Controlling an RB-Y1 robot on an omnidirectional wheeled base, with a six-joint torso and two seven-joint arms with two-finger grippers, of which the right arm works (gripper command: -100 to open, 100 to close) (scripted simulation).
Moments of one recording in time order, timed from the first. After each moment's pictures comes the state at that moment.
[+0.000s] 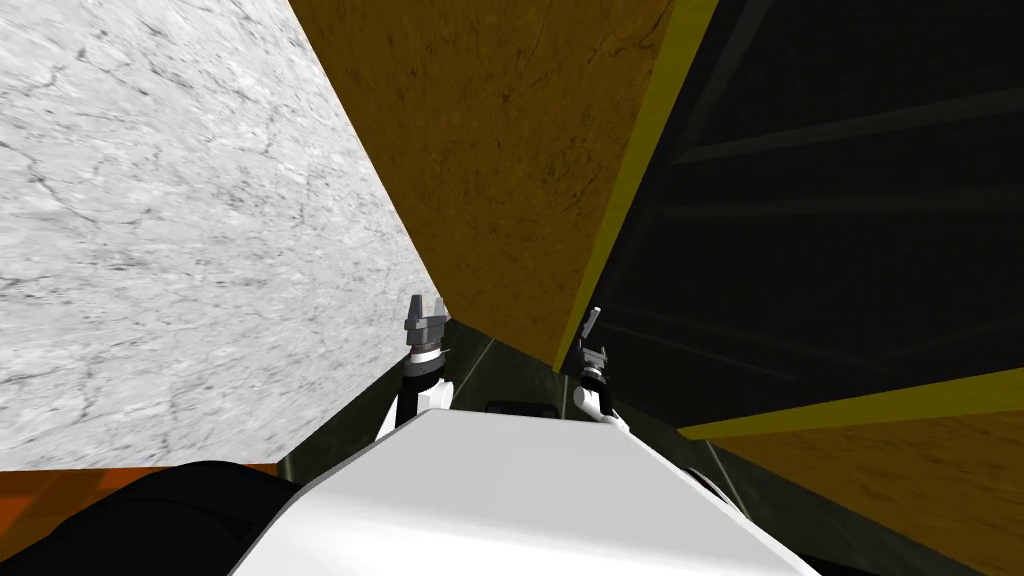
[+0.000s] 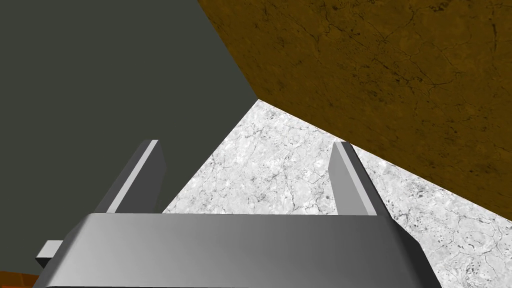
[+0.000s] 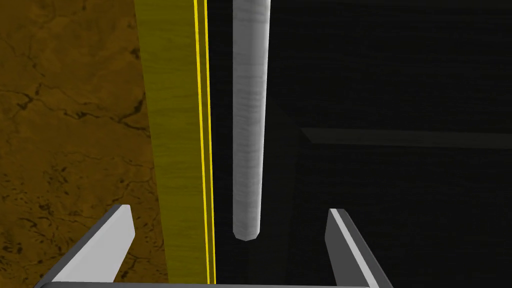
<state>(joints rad) -0.07 -0.18 0.16 -0.73 -0.79 -0.86 -1.20</state>
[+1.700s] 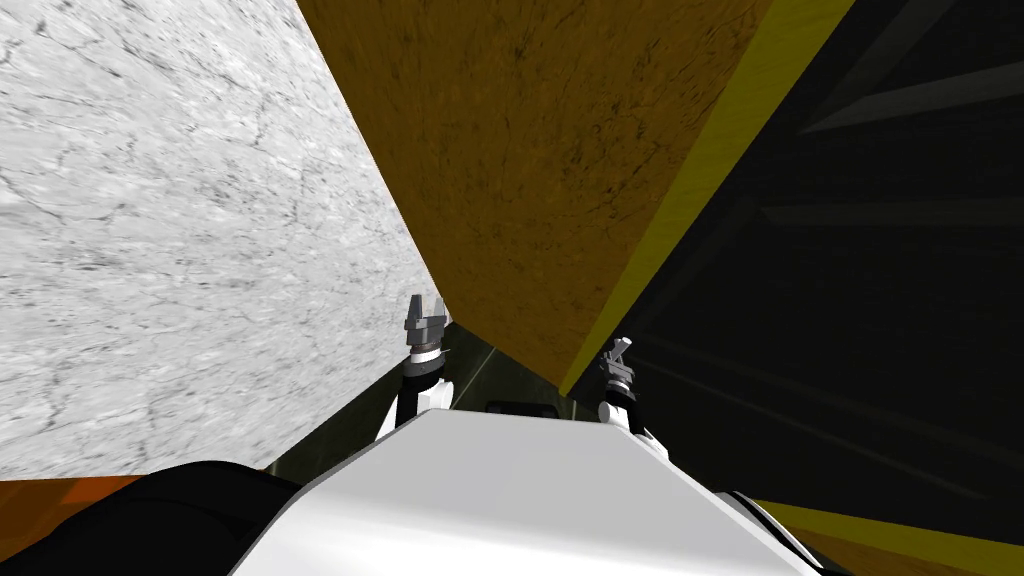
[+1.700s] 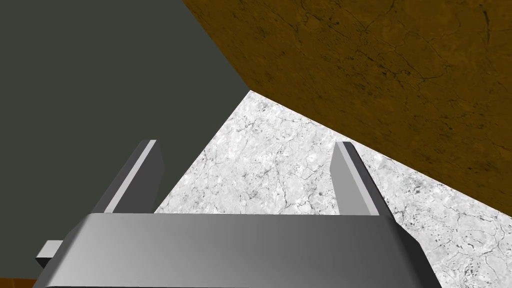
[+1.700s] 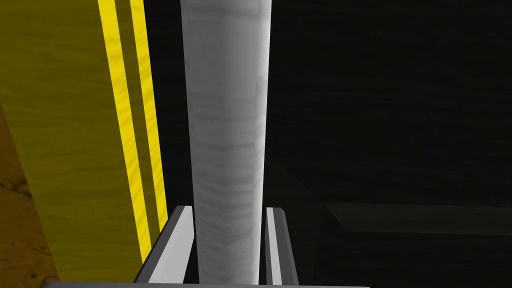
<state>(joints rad) -0.01 -0.32 0.15 -0.68 -0.81 -0.89 -1.38</state>
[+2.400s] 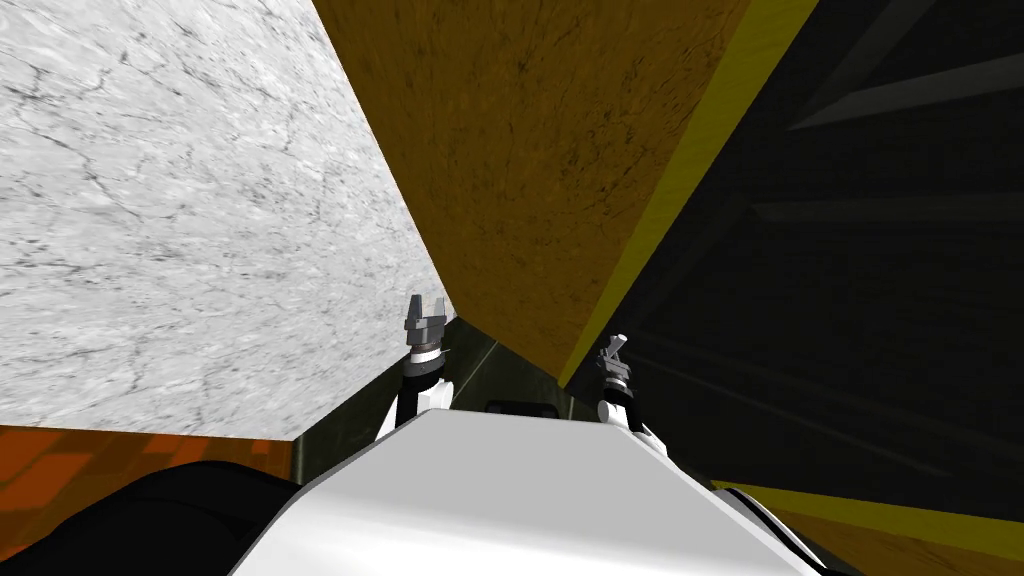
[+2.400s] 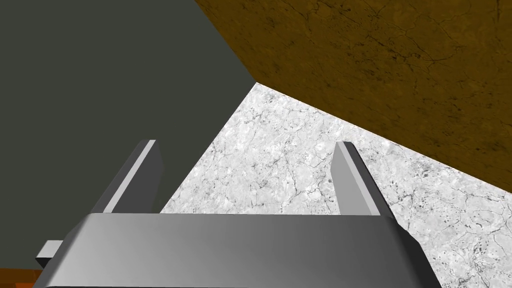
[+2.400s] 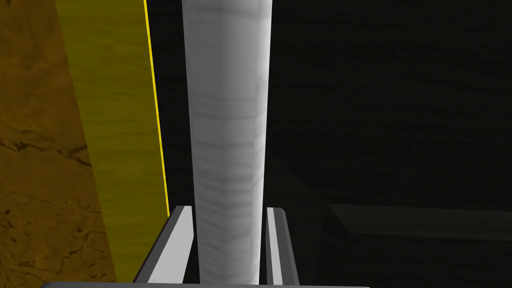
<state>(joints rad) -0.01 -0.34 0.19 -0.69 -0.79 -0.89 -1.40</state>
